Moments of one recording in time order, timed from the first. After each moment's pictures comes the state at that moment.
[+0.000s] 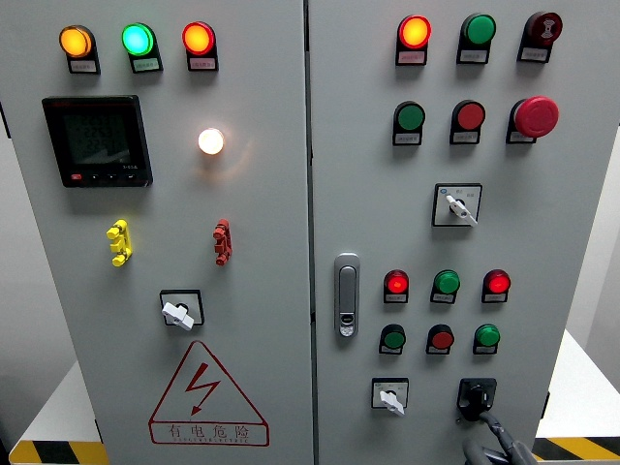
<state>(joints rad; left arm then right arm) -0.01 -0.09 0.04 -0.12 -0.07 -0.02 -0.15 0.20 0.13 1.46 1.50 -1.50 0.10 -0.17</state>
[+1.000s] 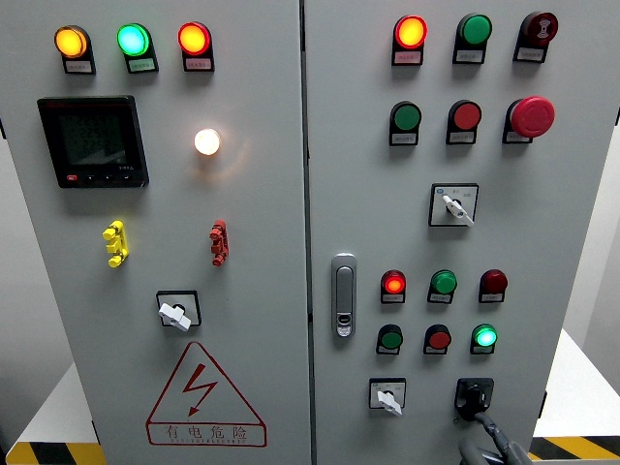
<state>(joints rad) -0.01 -0.09 0.04 -0.12 -0.07 -0.02 -0.15 0.21 0.13 1.44 1.50 -1.46 0.10 -0.18</state>
